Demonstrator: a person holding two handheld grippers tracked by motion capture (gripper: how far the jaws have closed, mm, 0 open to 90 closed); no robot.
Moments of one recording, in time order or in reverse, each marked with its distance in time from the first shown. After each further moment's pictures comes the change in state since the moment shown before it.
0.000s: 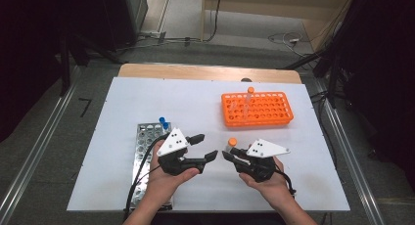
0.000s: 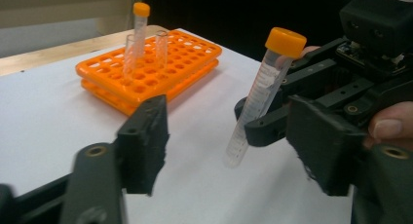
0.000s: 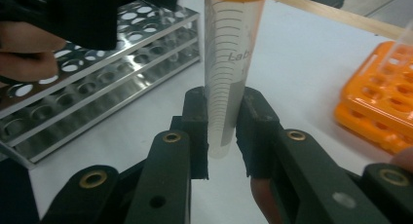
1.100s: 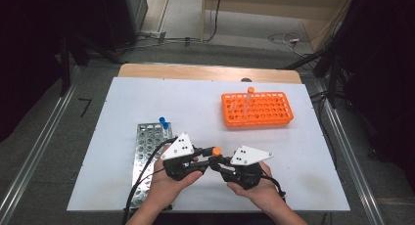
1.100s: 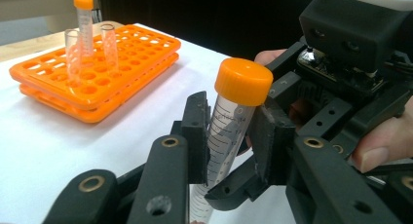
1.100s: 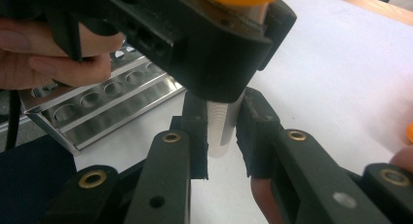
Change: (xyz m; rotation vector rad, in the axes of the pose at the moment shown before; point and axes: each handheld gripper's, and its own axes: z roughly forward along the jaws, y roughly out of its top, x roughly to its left) left arm -0.007 -0.004 0.005 0.019 -0.126 0.038; right arm 0.028 0.005 0.016 0.046 0.094 -0.067
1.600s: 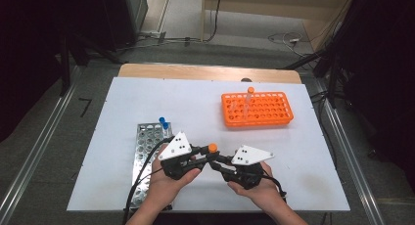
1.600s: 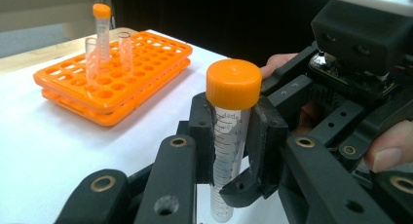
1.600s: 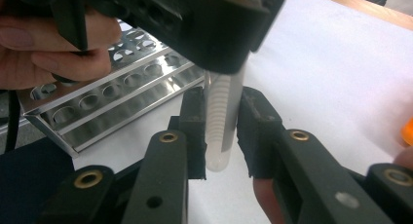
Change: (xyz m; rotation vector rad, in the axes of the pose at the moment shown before) left arm 0.001 0.002 -0.005 -0.024 0.038 0.002; right arm -0.002 0.000 -0.002 -0.011 -0.007 0.000
